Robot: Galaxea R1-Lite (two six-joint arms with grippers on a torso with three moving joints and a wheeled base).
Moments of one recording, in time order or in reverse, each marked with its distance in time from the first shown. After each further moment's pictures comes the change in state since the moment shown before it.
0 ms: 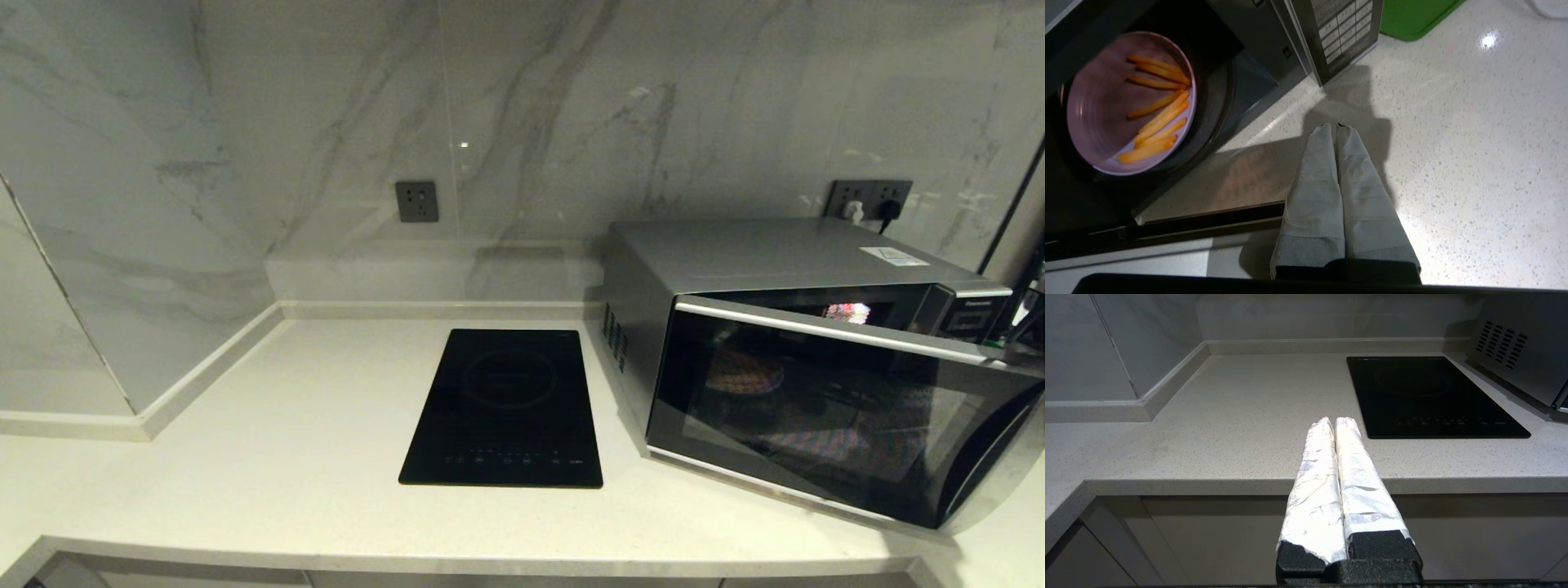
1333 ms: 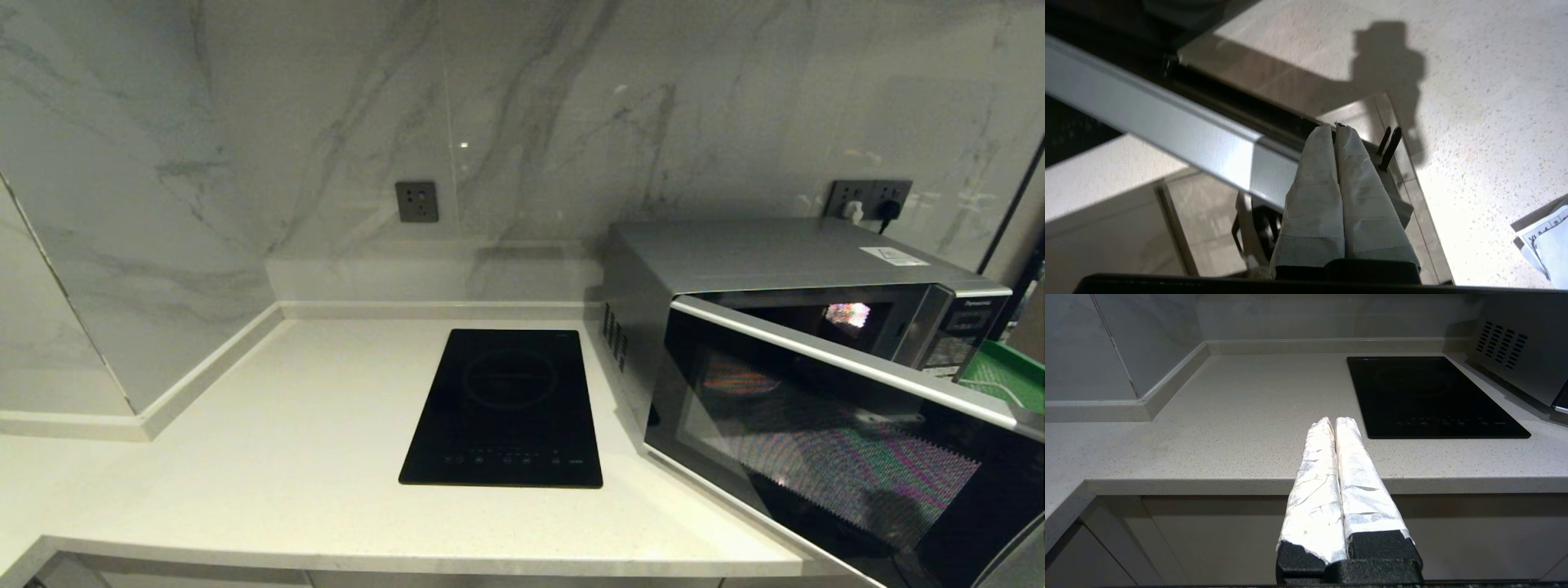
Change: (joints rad) left arm 0.000 0.000 0.000 0.000 0.000 0.000; right arm 0.020 -0.301 0.050 0.426 0.208 -0.122
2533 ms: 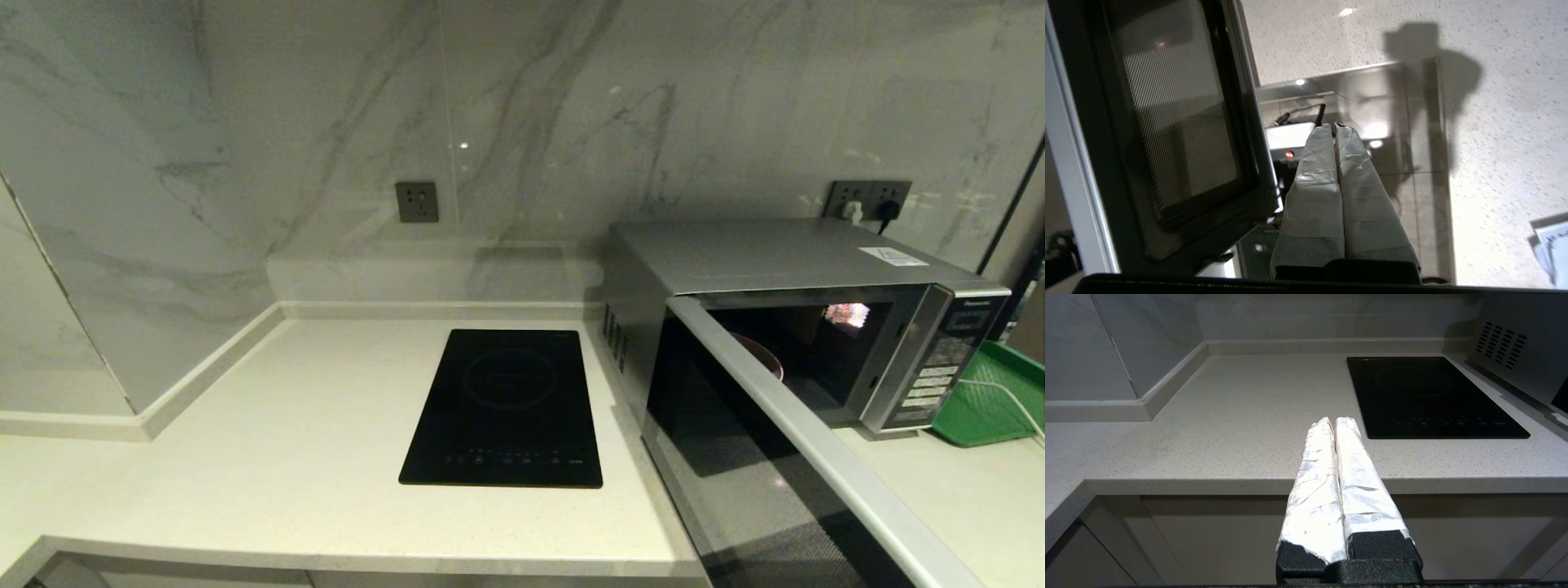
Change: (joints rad) left arm 0.000 0.000 0.000 0.000 0.000 -0.001; right arm -0.020 -0.104 0.032 0.161 0.193 -0.199
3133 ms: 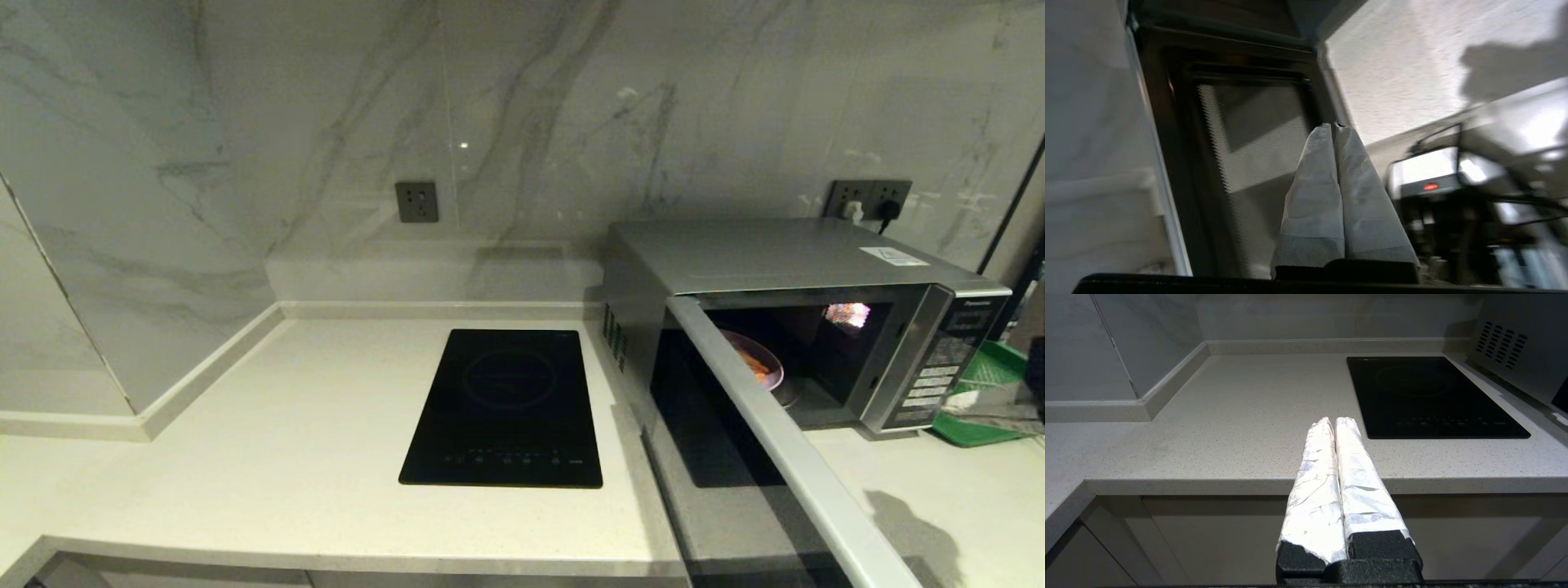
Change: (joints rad) left arm 0.000 0.000 0.000 0.000 0.000 0.000; right arm 0.003 0.131 0.254 -0.522 0.253 0.542
